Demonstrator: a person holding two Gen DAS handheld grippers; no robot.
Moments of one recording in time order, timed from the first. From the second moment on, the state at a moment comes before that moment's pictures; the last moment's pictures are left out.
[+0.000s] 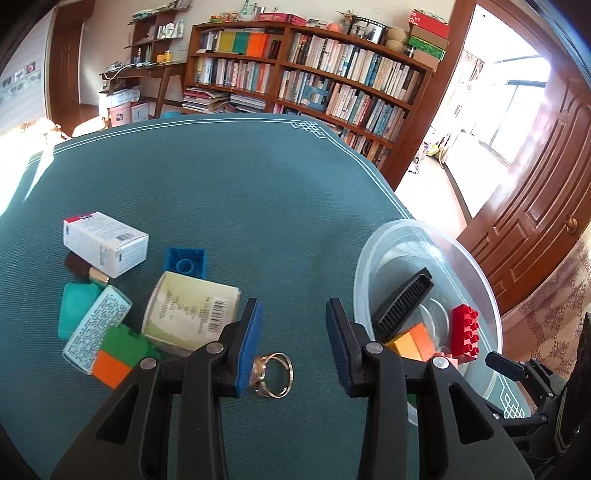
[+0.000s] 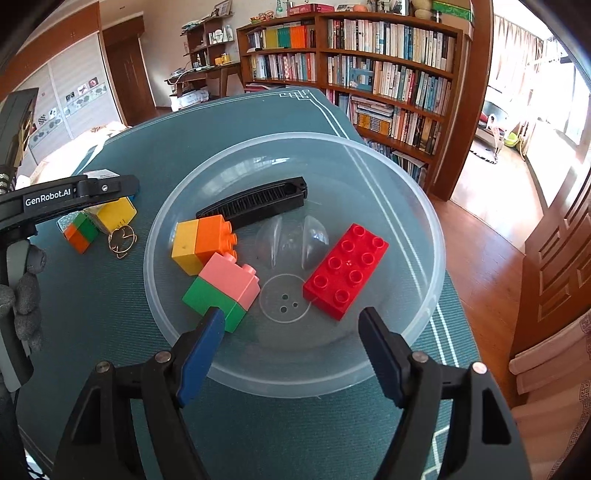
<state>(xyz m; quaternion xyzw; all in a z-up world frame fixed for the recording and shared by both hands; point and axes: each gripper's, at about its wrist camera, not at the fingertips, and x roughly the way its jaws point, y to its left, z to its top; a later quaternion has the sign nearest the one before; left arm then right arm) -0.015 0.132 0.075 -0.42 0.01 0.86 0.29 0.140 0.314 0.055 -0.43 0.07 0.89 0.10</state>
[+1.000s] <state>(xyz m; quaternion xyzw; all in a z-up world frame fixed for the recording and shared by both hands) -0.037 0.100 0.062 -0.38 0.04 0.89 0.26 0.115 0.214 0.068 -0.36 0.14 0.92 -0.04</state>
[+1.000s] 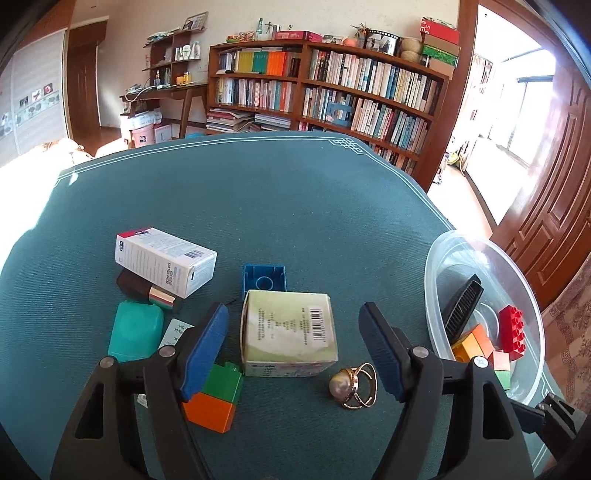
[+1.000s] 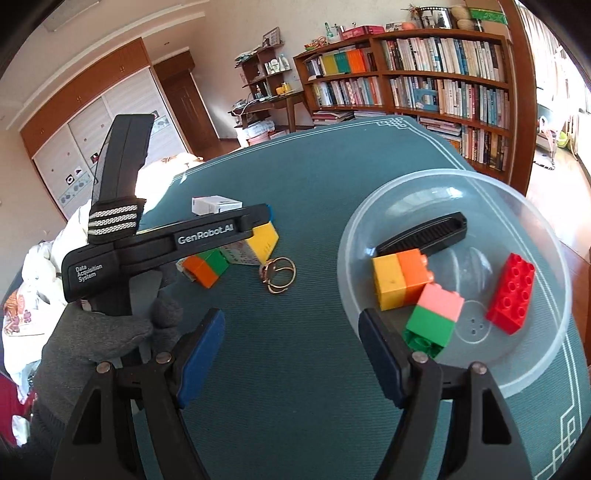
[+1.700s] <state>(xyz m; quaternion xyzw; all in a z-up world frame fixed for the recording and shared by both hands) -0.042 0.064 0.056 -0.37 -0.01 0.90 0.24 0.050 0.181 0.037 -0.40 0.11 0.91 -0.01</state>
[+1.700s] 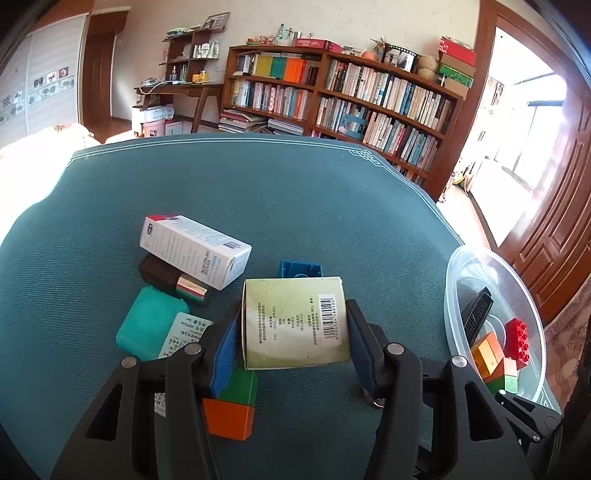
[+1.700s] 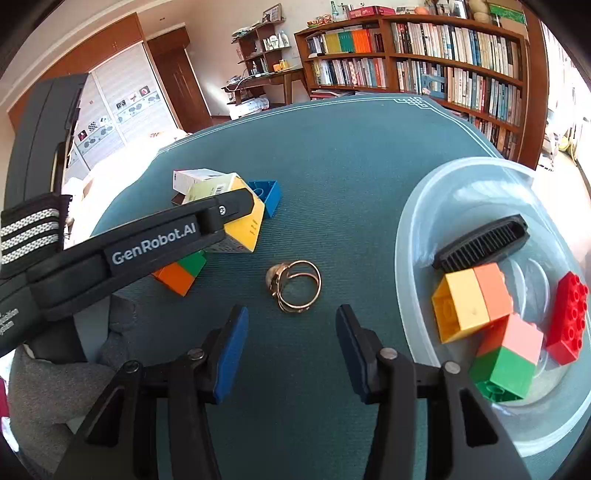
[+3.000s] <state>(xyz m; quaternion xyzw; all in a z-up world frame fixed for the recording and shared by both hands) -0.039 0.057 0.067 -0.36 -0.02 0.91 0.22 0.054 0.190 0.057 -0.37 0.12 0.92 -0.03</state>
